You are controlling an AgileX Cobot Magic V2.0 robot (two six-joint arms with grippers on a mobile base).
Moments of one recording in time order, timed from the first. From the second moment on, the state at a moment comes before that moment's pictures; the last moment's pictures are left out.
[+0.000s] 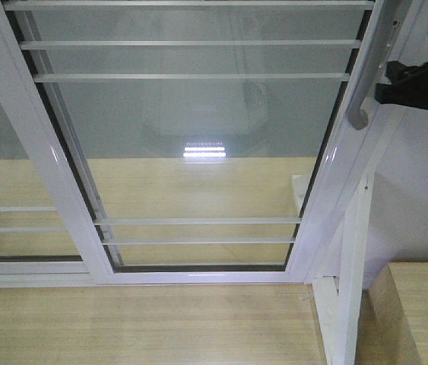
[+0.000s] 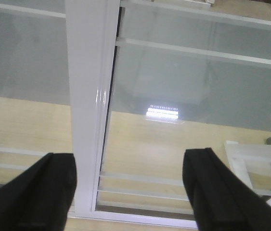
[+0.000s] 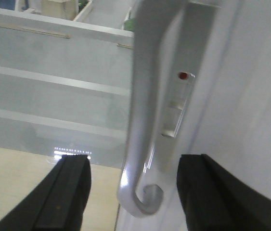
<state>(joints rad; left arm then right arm) -0.01 0.86 -0.56 -0.06 0.24 -0.13 0.03 1.45 -0.88 -0.34 -0.19 0.17</state>
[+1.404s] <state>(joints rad) -0.01 0.87 -0.56 -0.06 0.19 -0.13 0.14 1.83 -1.22 -0.28 -0.24 0.19</state>
